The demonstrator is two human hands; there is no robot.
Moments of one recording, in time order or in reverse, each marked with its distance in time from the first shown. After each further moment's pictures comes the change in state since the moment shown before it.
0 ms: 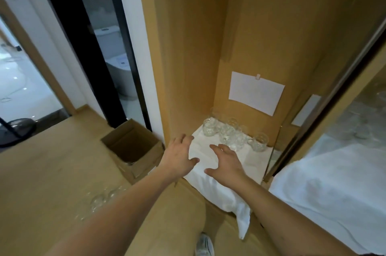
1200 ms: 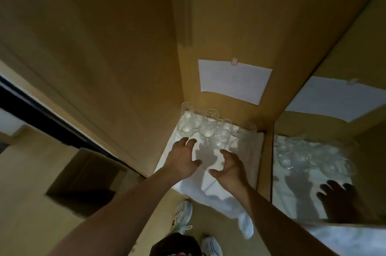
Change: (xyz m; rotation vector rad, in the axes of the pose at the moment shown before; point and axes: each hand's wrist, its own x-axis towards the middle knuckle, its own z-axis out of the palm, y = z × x) left_hand 0.266 0.028 0.069 0.021 -0.376 0.176; right_hand 0.187 0.100 -0.009 0.390 0.080 0.478
